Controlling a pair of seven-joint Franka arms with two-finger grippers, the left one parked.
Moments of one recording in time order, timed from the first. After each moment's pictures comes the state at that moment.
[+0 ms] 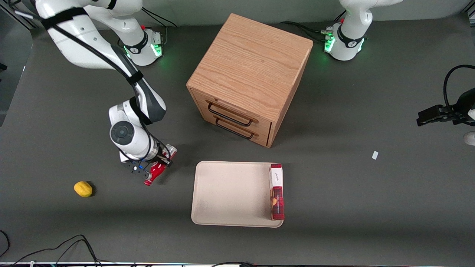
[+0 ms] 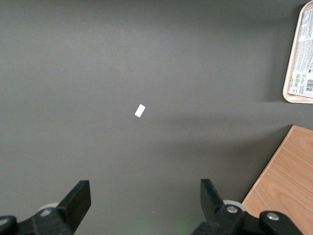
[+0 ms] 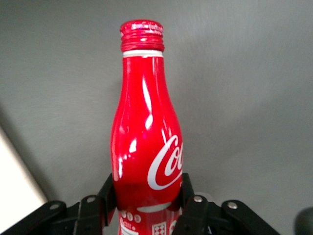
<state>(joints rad) 0.11 0.48 0.20 -1.87 -0.18 2.33 0.87</state>
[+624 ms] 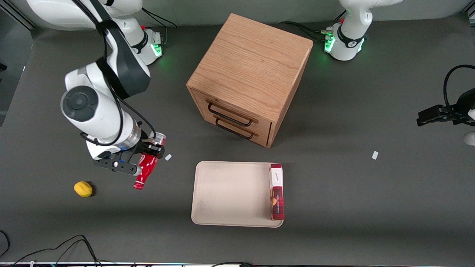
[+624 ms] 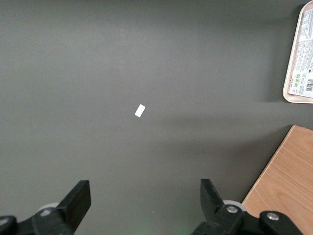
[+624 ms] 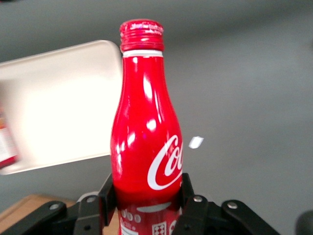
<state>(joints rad) 0.12 0.45 0.32 -1.33 -0.09 1.79 0.69</state>
